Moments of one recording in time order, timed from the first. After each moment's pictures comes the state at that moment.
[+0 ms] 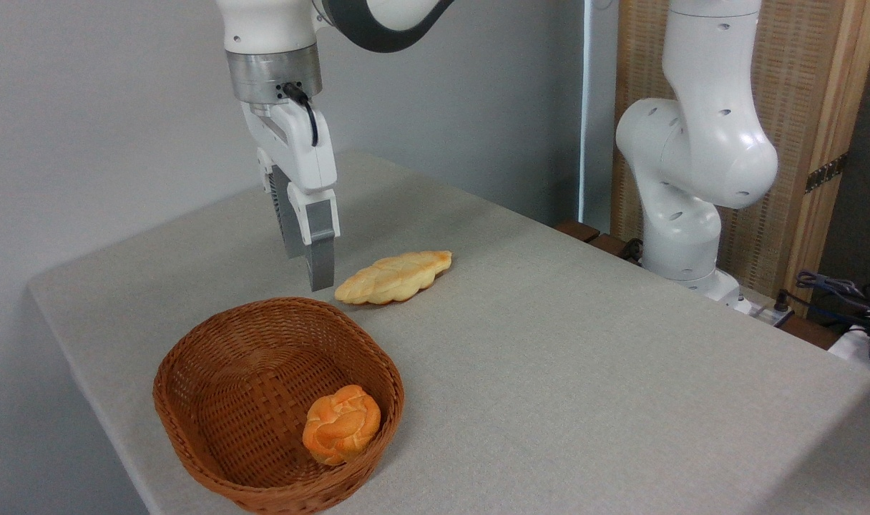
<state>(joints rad) -0.22 -0.06 -0.03 -1.86 0.01 1.90 0.72</state>
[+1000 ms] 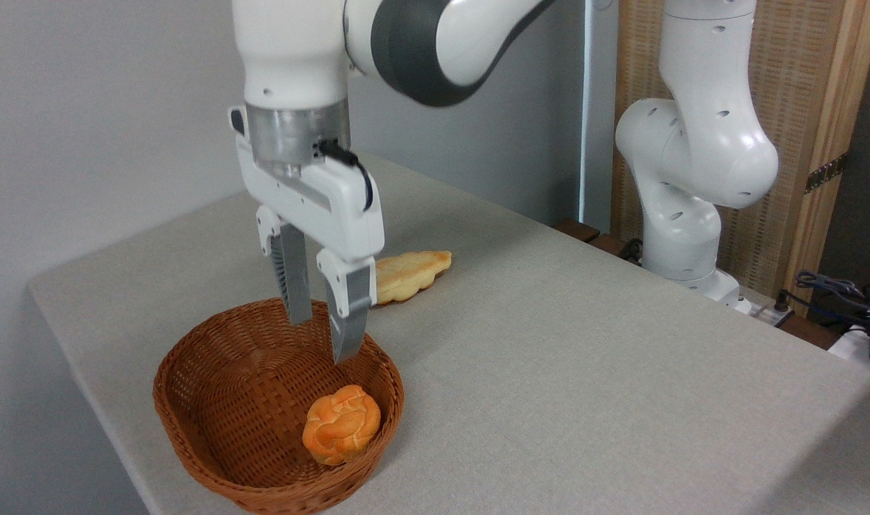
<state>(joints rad) -0.20 0.00 0.14 -1.88 -0.02 2.03 0.71</state>
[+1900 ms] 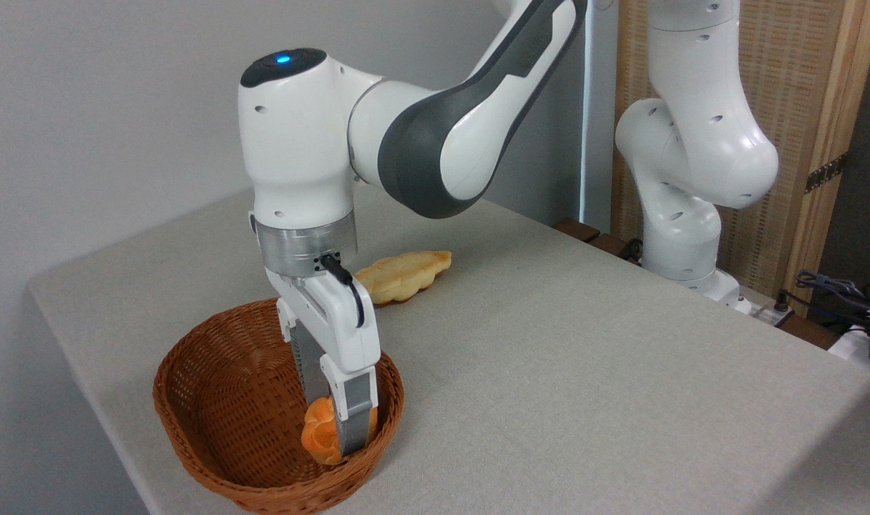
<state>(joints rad) -0.20 0.13 0.19 -1.92 -0.02 2.18 0.90</state>
